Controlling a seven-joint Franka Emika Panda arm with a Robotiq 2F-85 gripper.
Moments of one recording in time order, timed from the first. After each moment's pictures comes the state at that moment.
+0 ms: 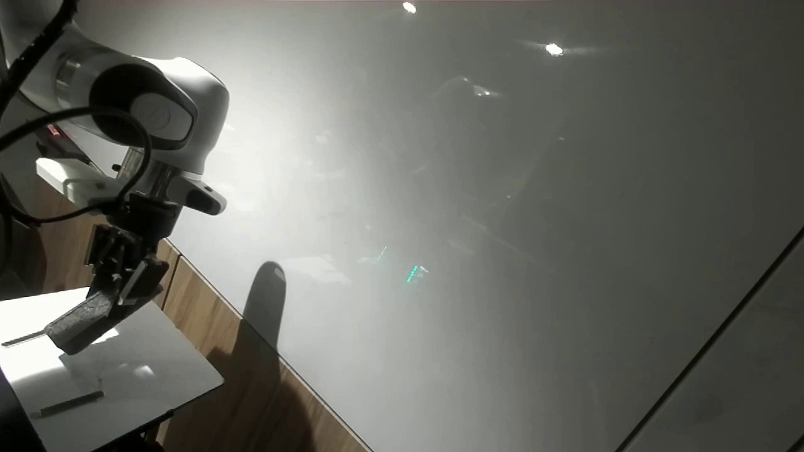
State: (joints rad) arm 0.01 -0.17 0.08 -2.78 -0.15 2.42 0.21
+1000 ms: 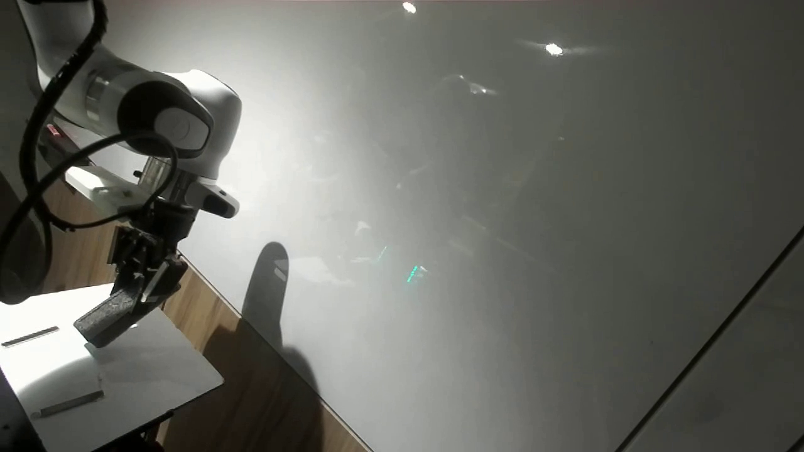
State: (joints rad) arm 0.01 -0.08 0.07 -2.70 -0.15 2.46 0.20
